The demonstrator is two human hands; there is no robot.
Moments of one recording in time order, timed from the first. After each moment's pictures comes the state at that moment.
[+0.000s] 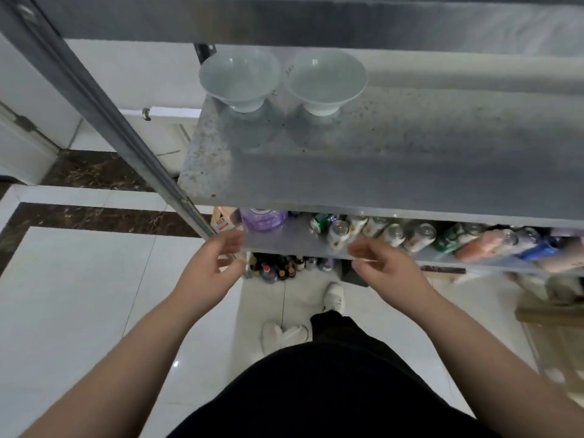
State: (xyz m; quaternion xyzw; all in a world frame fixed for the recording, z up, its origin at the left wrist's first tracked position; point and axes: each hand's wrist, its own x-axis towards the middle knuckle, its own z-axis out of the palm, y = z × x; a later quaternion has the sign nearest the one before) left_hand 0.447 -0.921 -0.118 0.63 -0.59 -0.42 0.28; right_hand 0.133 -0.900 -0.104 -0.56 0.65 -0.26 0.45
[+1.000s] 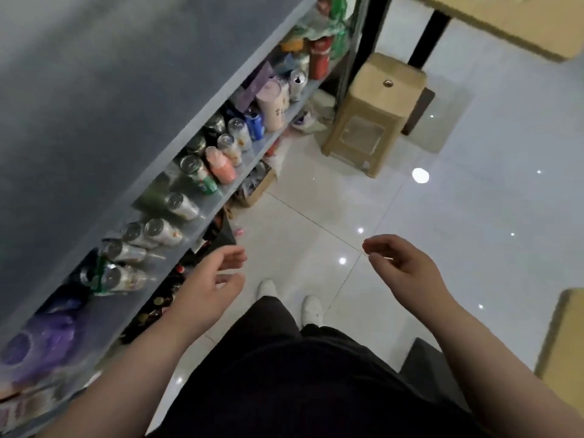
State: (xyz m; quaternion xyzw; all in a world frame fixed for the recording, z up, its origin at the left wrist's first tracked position) left_hand 0.055 -0.816 -0.122 0.29 -0.77 -0.56 -0.09; right_hand -0.104 -0.530 -0.098 -0.06 0.84 -0.46 0.28
